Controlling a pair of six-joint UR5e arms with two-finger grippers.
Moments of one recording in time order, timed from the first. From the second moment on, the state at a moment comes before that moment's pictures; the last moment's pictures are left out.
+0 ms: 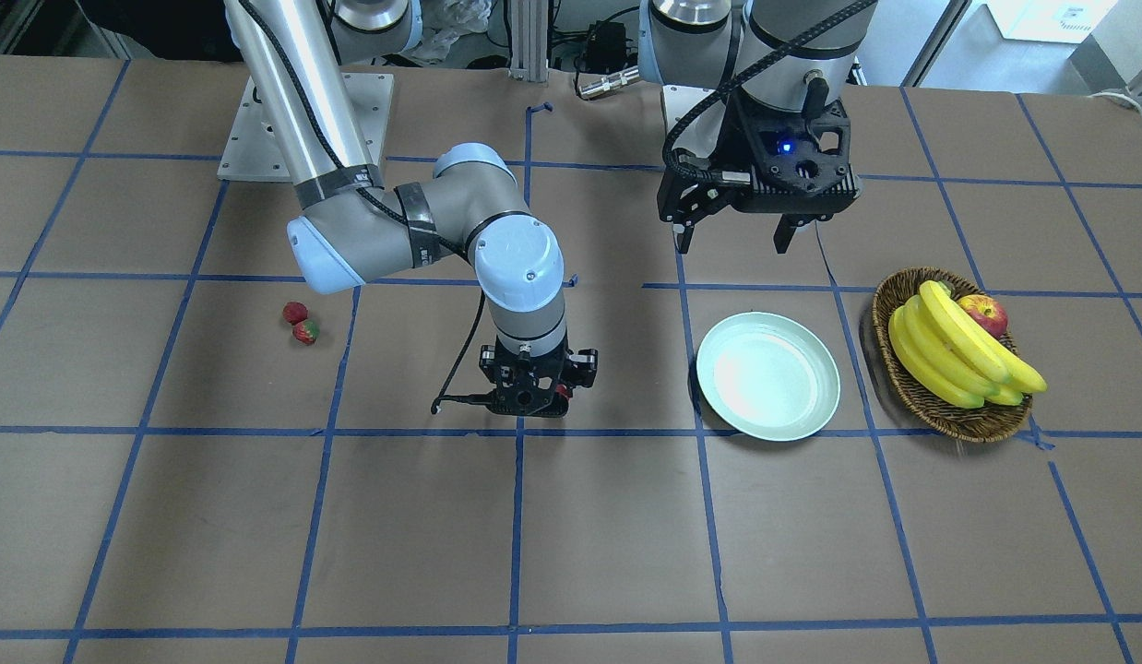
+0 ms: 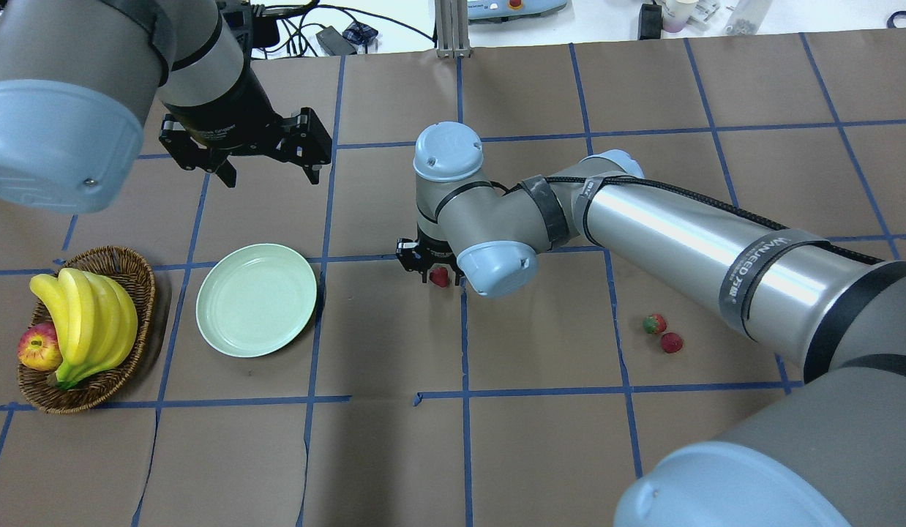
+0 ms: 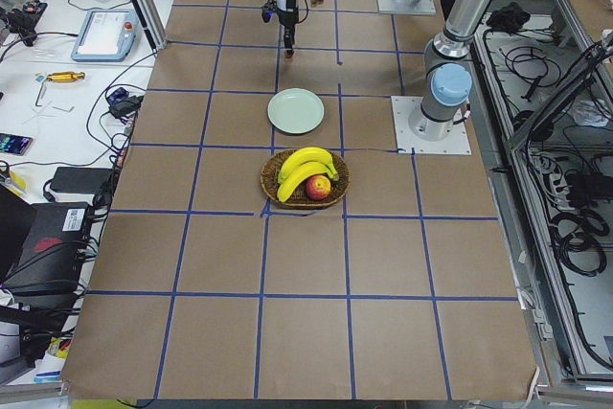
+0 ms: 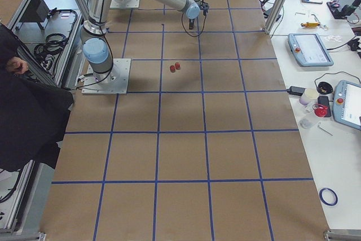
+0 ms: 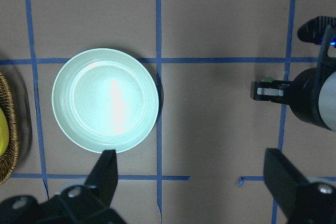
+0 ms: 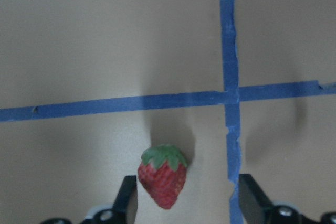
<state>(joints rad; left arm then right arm) -1.68 -1.57 -1.60 -1.46 1.61 -0.12 1.97 -1.08 1.70 -2.20 -1.47 0.50</state>
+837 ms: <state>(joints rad) -1.68 -1.57 -1.60 -1.46 1.61 -0.12 1.65 -1.36 1.86 -1.91 -1.60 0.00</state>
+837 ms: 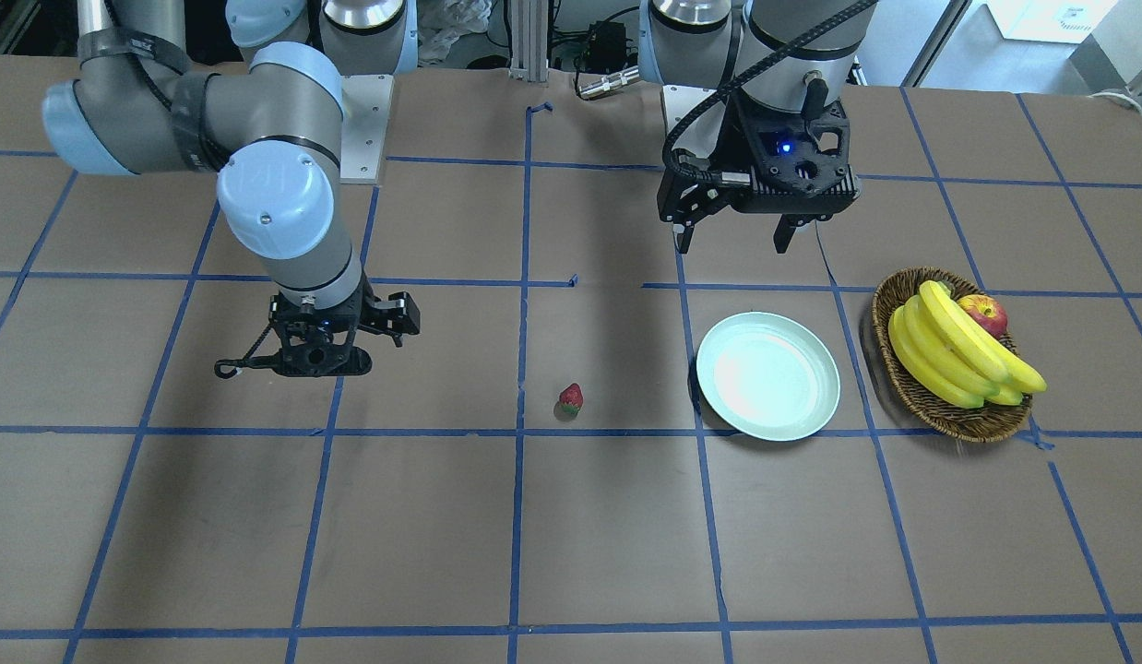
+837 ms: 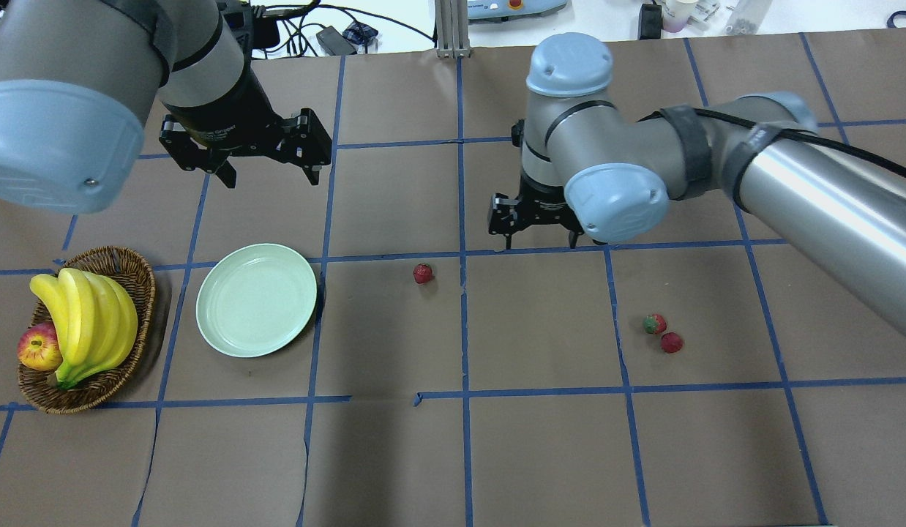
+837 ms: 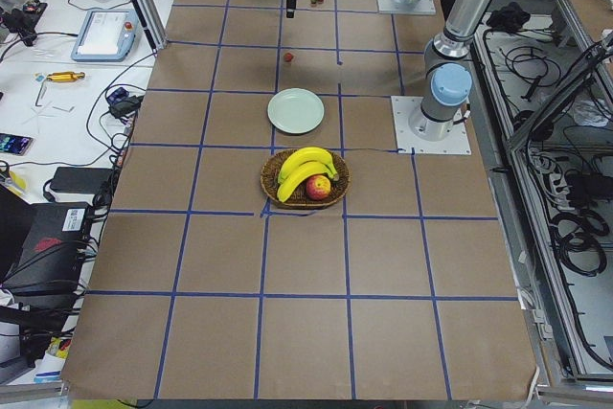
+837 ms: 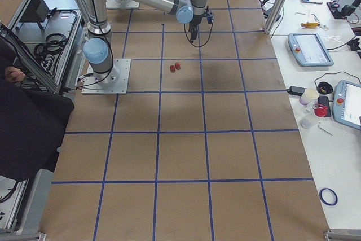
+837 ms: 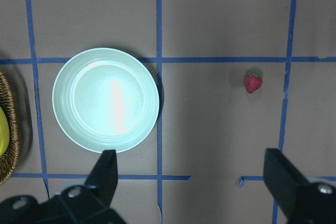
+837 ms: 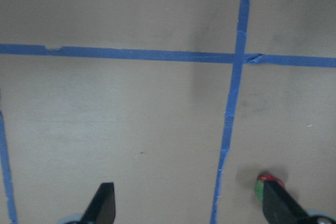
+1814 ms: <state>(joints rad) -1.68 -1.57 -1.60 -1.46 1.61 -0.12 1.50 -1.40 2.17 -2.16 -1.62 -0.28</state>
